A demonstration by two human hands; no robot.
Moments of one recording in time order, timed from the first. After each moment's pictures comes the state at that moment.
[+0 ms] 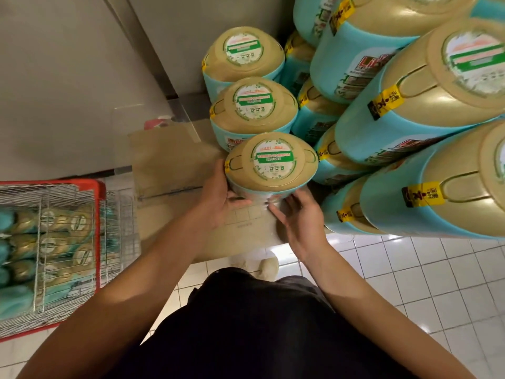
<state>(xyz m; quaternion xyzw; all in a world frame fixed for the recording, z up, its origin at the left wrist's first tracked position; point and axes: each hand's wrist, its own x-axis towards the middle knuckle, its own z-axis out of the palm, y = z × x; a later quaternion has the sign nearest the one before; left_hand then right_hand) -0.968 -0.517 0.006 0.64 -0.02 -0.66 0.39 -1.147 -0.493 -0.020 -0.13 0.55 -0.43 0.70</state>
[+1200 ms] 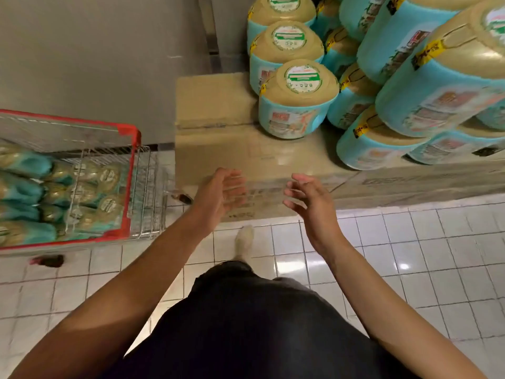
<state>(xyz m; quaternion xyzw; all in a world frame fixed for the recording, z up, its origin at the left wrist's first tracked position) -0.955 -0.285 0.004 0.62 -0.10 -0.62 0.47 -1.171 -0.324 0.005 -0.31 0.55 -0.38 0.68</state>
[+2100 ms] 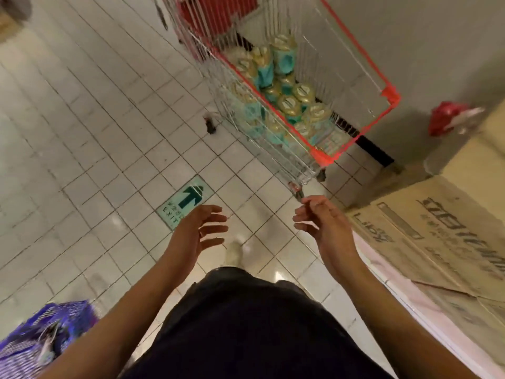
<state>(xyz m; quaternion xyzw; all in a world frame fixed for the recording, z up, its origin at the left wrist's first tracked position) -0.818 0.304 0.012 0.67 0.15 -0.32 0.66 -0.907 0.038 0.012 -0.54 0.32 -0.02 0.78</state>
